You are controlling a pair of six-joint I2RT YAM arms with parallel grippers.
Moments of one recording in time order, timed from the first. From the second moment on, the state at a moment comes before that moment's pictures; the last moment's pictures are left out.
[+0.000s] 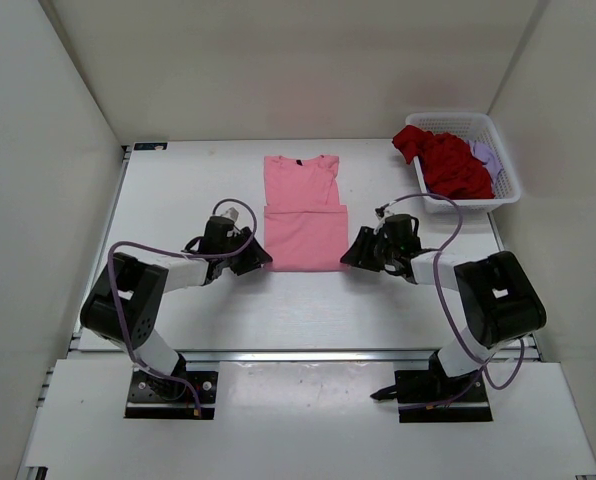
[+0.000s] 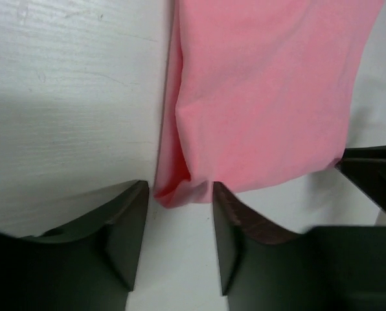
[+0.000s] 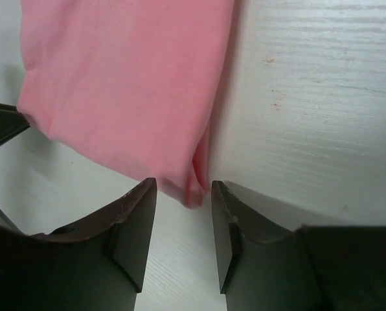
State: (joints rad) left arm -0.37 1.60 0.65 0.20 0.24 -0.77; right arm 0.31 1.58 0.64 0.23 -0.39 0.58
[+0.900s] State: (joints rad) left arm -0.44 1.42 0.54 0.06 0.23 -0.76; right arm 0.45 1.42 0.46 0.21 -0.36 0.62
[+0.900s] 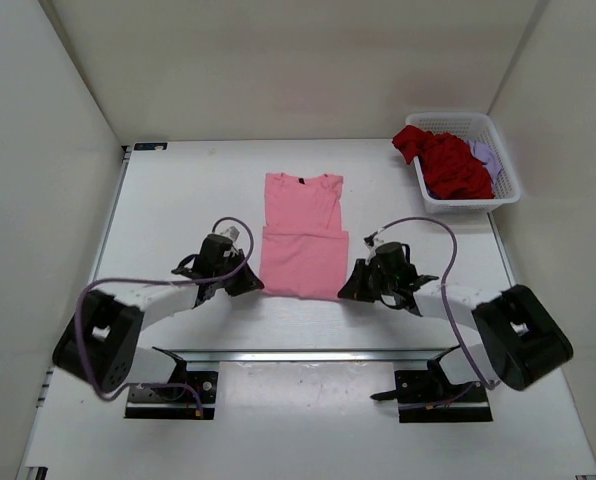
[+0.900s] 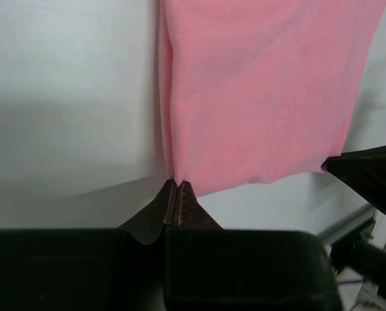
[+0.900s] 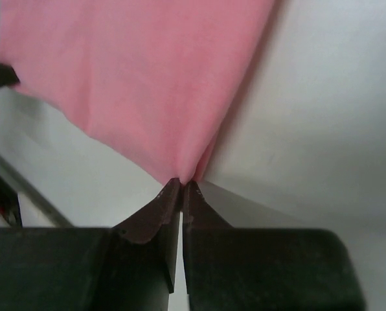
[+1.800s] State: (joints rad) left arm -0.32 1.83 1.35 -0.21 0.08 -0.67; right arm 0.23 1.81 1.32 -0.10 -0.47 0.51
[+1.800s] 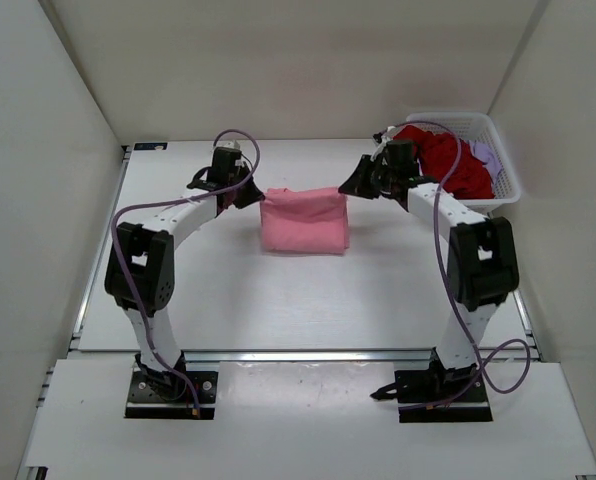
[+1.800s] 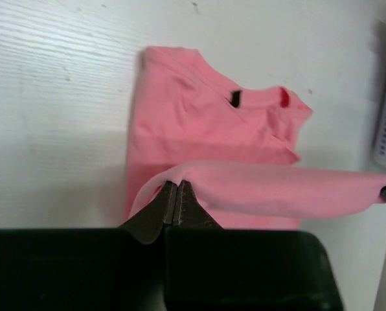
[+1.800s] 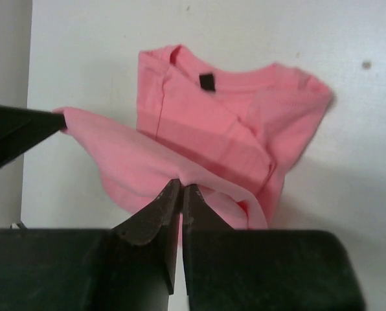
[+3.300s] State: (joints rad) left arm -0.35 2.31 1.74 -0.17 0.29 -0.63; right arm 0.38 1.36 0.76 0.14 -0.45 0.53
